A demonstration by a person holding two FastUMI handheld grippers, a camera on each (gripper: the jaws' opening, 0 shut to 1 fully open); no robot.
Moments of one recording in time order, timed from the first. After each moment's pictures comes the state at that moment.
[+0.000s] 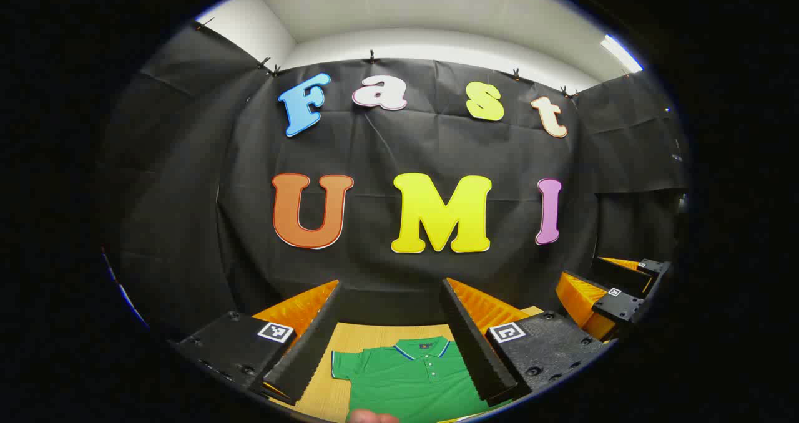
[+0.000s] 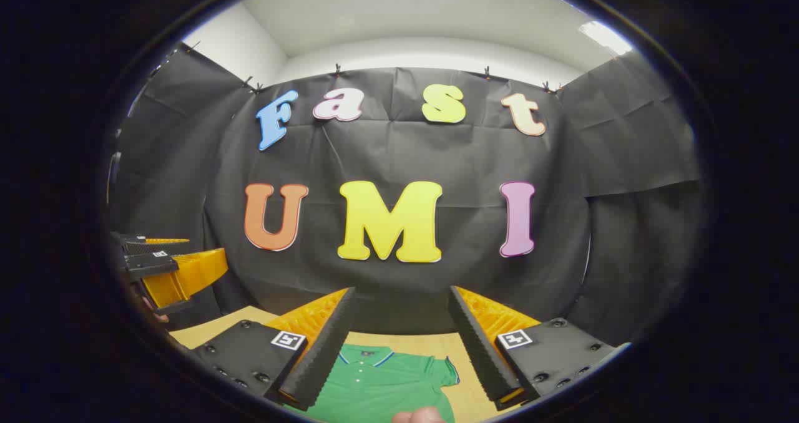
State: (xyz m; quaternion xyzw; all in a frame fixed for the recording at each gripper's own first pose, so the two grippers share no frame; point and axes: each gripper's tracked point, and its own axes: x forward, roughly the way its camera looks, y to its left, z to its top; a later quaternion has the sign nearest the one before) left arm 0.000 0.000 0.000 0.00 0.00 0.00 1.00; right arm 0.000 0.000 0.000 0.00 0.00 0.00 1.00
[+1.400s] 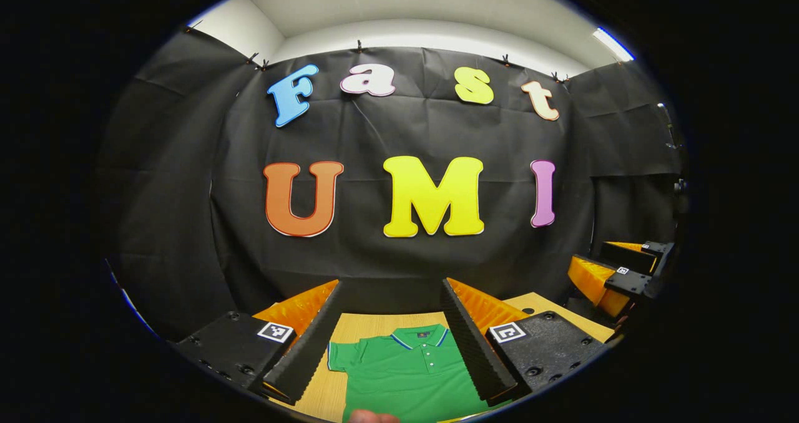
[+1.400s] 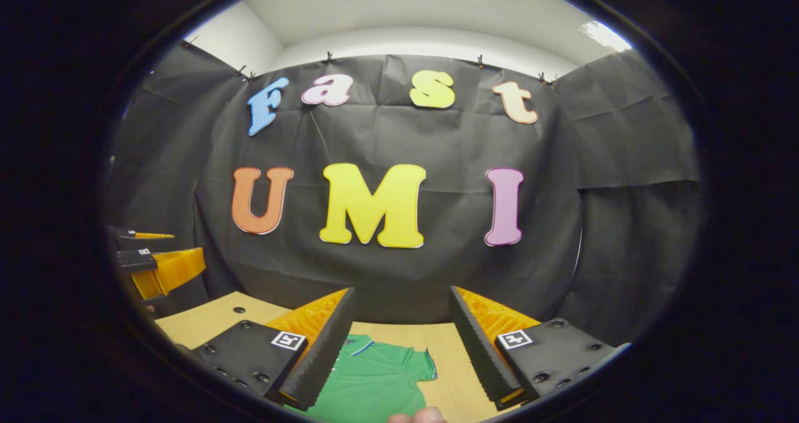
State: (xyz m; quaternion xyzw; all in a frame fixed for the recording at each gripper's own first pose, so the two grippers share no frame) left arm 0.005 -0.018 -0.038 0.02 0.03 -0.01 1.00; right arm 0.013 -0.060 -0.034 -0.01 0.04 -0.02 1.00
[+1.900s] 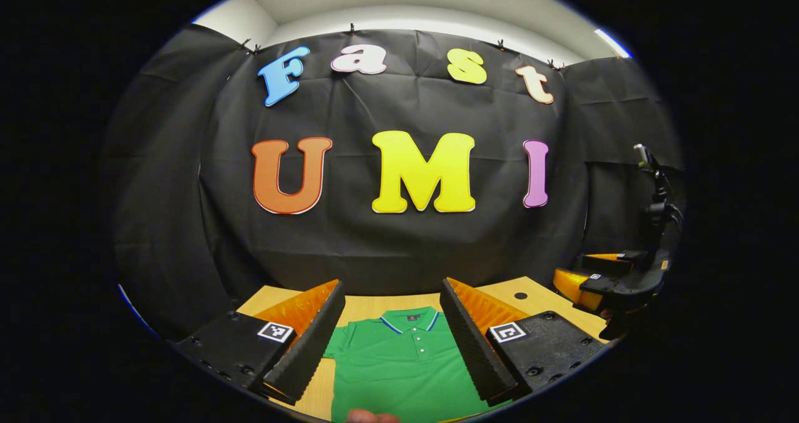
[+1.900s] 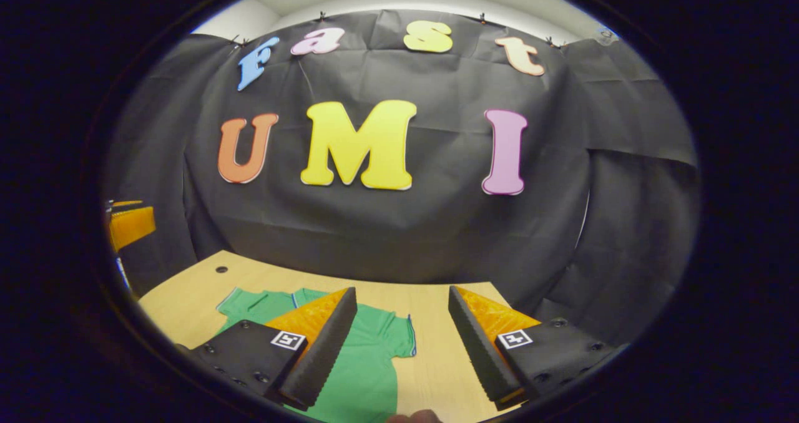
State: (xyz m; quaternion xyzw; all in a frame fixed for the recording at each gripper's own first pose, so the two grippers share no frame) left arm 0.007 -0.039 -0.077 0.01 0.08 -0.03 1.00; right arm 0.059 -0.119 -0.136 -0.03 0.16 -0.01 0.99
